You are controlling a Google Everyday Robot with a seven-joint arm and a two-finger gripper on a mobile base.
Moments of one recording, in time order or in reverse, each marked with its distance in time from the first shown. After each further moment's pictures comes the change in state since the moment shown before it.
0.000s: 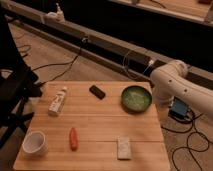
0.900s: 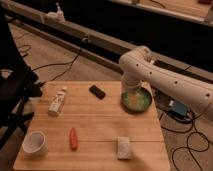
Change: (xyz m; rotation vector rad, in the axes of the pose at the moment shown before) arm -0.150 -0.035 -0.033 0.027 -0.169 -0.335
